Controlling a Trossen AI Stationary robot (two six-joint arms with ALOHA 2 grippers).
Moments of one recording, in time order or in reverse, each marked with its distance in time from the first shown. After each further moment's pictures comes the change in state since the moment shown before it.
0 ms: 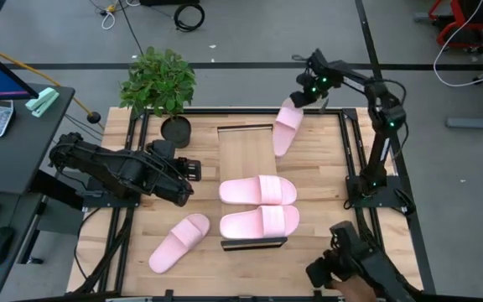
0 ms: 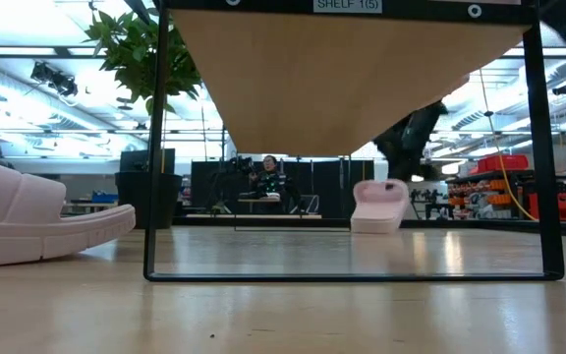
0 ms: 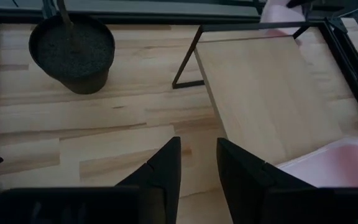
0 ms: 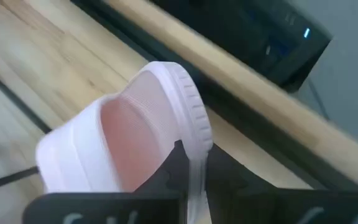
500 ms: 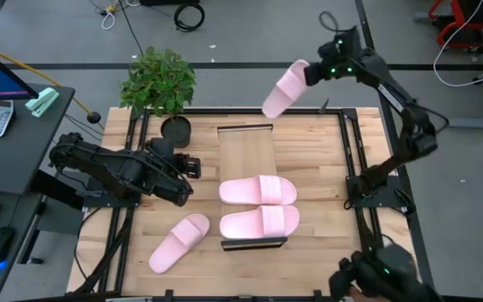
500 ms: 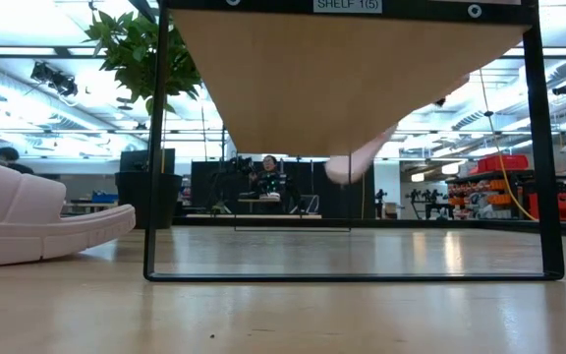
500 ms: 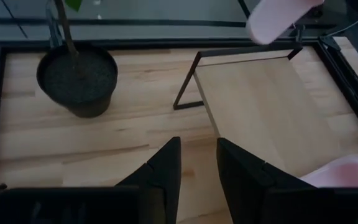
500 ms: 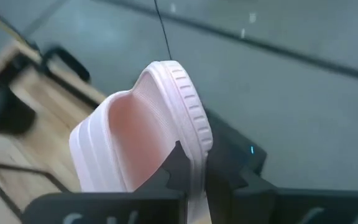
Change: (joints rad) left arm 0.001 0.000 0.000 -0.019 -0.089 0.019; right arm 0.021 -0.423 0.001 0.159 0.134 0.175
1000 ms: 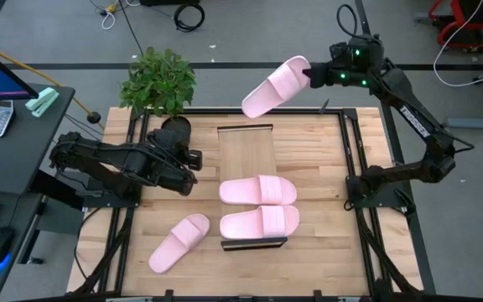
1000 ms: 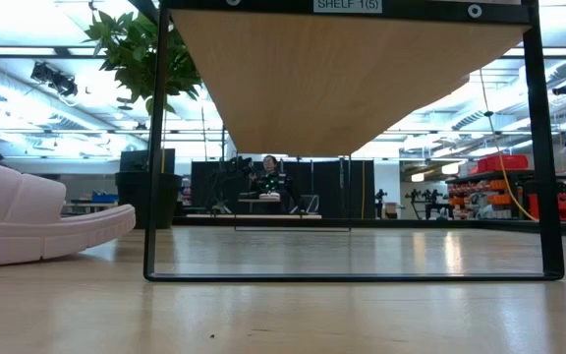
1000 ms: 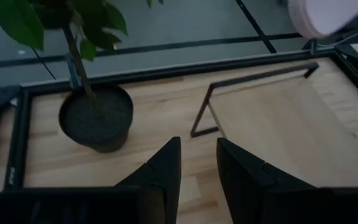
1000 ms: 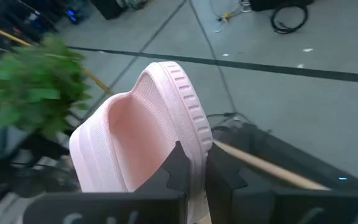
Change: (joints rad) left arm 0.082 0.000 0.000 0.002 -0.070 0.161; right arm 0.212 -0.251 0.001 0.029 0.010 0.370
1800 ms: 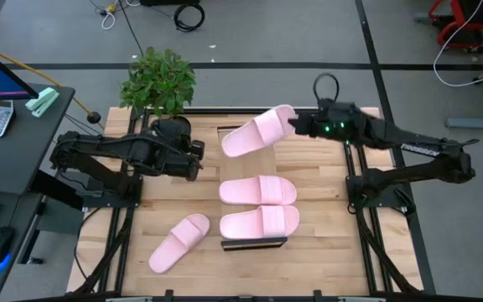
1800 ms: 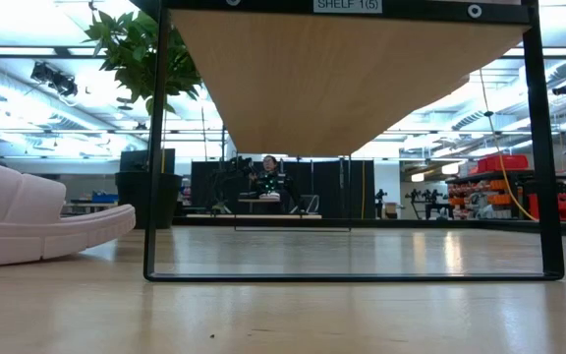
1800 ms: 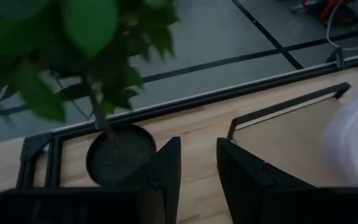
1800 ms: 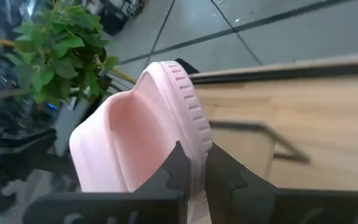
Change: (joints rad) left arm 0.118 0.000 0.000 0.051 -0.088 0.237; right arm 0.630 -0.255 -0.468 0.227 0.544 0.607
